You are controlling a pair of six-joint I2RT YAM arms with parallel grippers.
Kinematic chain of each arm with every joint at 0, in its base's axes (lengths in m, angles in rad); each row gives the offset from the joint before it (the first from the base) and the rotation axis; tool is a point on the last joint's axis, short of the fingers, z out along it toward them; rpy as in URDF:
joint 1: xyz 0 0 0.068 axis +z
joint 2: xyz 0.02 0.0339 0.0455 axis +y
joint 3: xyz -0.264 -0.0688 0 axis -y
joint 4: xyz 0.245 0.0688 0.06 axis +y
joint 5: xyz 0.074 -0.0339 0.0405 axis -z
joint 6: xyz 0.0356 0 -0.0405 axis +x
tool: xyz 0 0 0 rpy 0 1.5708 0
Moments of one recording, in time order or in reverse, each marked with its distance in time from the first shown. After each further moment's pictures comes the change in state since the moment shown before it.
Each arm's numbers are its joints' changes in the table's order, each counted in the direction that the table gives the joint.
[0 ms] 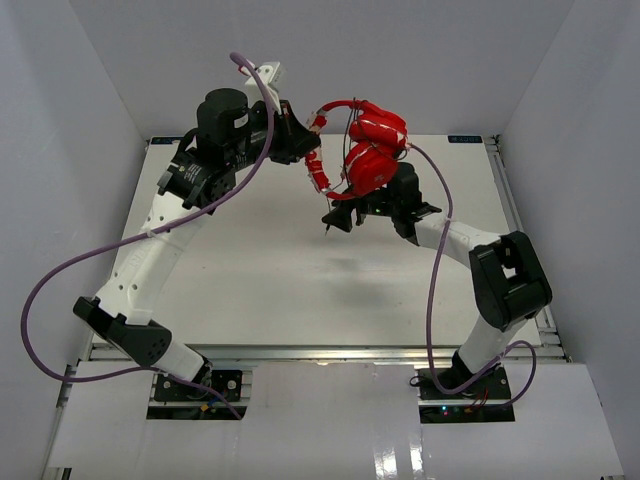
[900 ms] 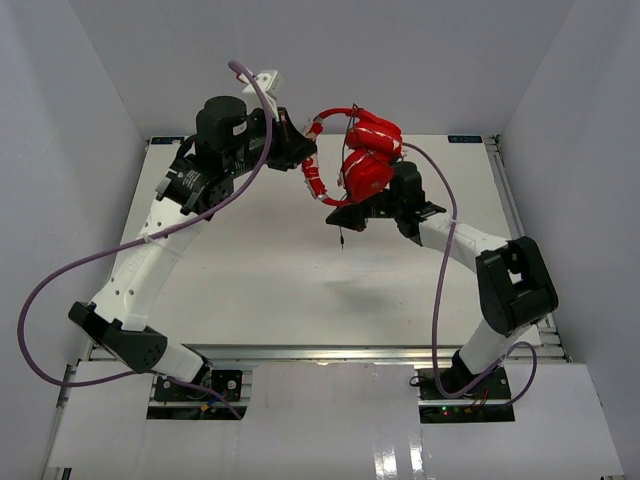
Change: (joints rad) left arm 0.000 -0.039 -0.066 -0.004 -0.021 0.001; right arm -0.006 -0.034 0.008 0.089 -0.141 0.011
